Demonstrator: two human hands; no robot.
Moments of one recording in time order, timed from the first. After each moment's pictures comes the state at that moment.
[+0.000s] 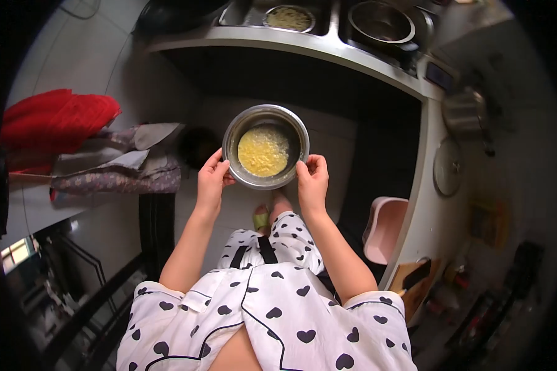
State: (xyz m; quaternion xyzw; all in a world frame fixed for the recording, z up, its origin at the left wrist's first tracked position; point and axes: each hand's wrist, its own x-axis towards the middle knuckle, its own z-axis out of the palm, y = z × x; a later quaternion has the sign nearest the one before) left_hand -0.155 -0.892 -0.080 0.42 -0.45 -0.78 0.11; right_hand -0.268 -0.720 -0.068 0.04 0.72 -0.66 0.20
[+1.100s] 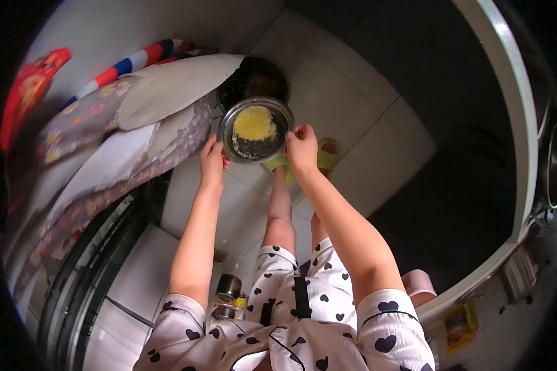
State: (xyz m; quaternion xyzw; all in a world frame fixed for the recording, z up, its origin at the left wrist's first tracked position) left_hand -0.036 -1.089 -0.408 0.69 -0.30 -0.65 0.10; right_hand -0.205 -0.997 -0.400 0.07 0.79 -0.42 0.44
